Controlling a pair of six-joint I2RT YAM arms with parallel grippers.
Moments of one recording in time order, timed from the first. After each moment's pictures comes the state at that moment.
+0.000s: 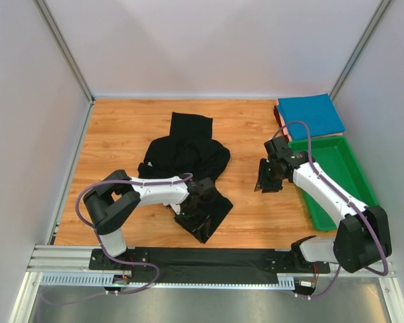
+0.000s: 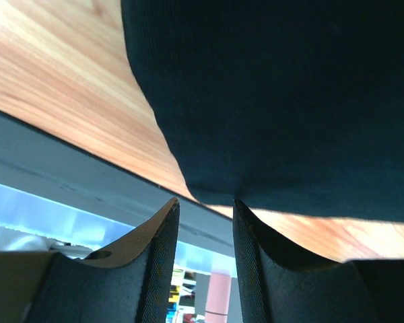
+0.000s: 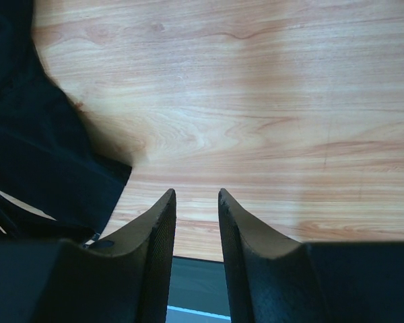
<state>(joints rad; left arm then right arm) -1.01 1.75 1.00 -0.87 0.30 -1.83 0.38 1.31 0.96 -0.84 -0.07 0.57</state>
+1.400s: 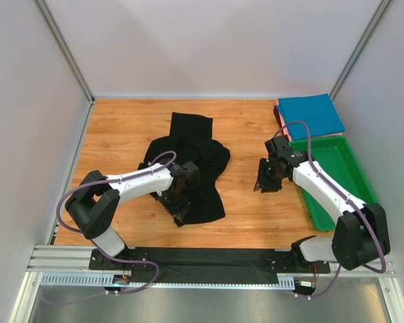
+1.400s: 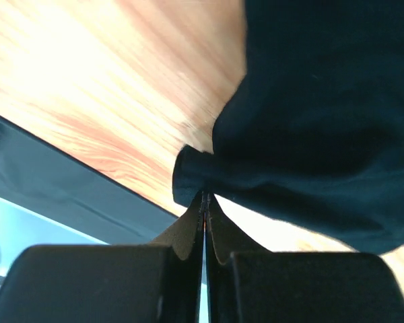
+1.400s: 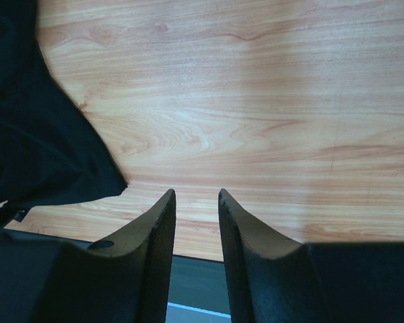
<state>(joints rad) -0.83 1.63 1.02 -1.07 0.02 -1.61 0.35 1.33 0.96 -0.83 -0.11 0.56</state>
